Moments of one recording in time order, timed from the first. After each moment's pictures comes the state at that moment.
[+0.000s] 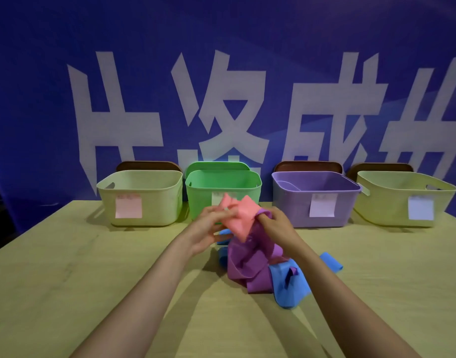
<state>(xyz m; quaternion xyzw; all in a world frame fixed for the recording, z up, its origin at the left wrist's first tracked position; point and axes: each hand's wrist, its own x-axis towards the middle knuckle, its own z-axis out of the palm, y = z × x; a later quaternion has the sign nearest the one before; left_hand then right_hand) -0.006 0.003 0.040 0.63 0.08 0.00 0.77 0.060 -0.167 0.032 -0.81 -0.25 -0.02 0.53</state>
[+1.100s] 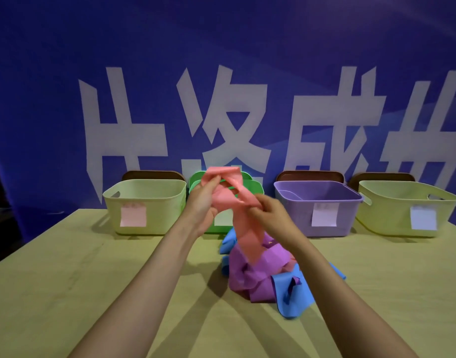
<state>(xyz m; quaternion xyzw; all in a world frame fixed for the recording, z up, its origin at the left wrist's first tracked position) -0.021 -0.010 0.113 0.54 0.01 0.19 0.82 0.043 -0.157 0.077 -0.79 -0.32 -0.05 0.52</state>
